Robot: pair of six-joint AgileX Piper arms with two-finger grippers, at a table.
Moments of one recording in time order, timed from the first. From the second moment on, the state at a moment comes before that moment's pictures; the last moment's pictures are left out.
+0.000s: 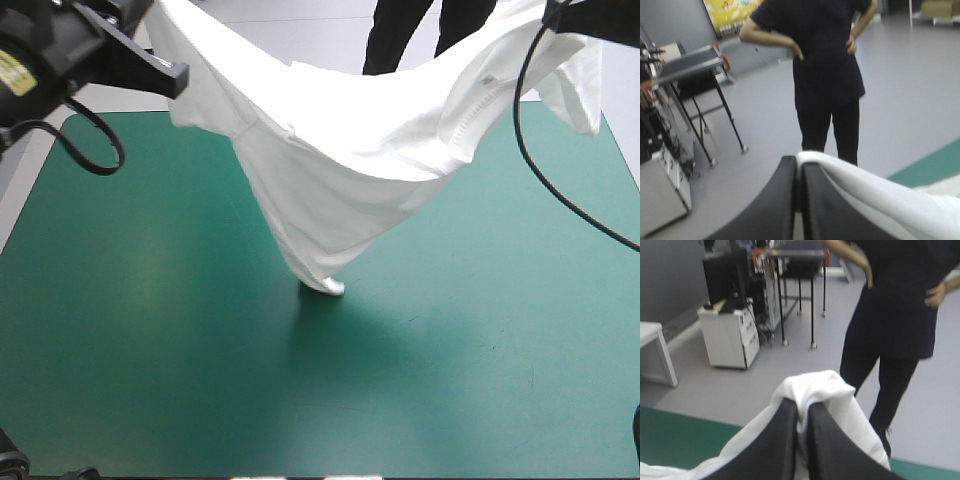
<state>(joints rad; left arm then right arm) -0.67 1.46 -2.44 0.34 1.09 0.11 0.09 1.49 -2.55 0.17 1.16 -0.04</state>
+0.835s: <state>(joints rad) -0.67 1.53 -2.69 0.18 1.04 0.21 0.09 1.52 -2.87 0.19 1.25 -0.02</state>
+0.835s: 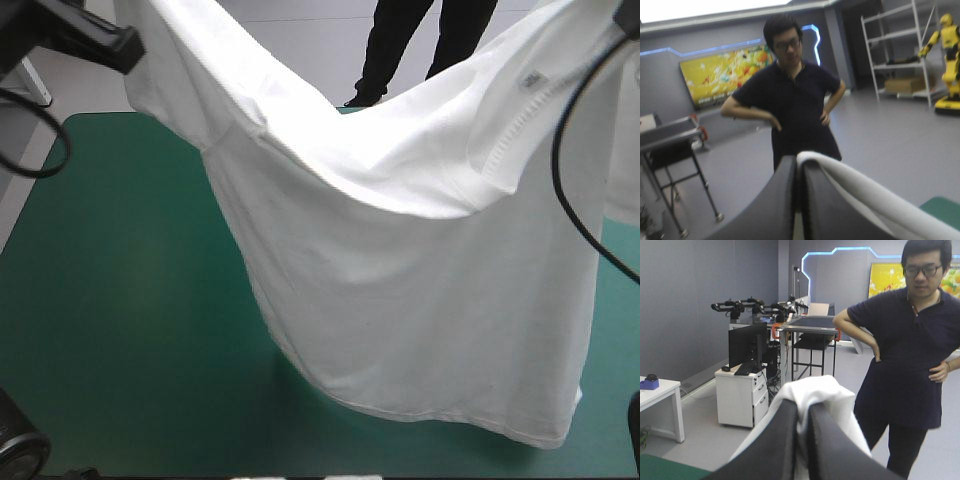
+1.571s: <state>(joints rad) -0.41 2.19 -2.63 0.20 1.08 0.11 0.09 2.11 -2.59 0.13 1.23 0.04</state>
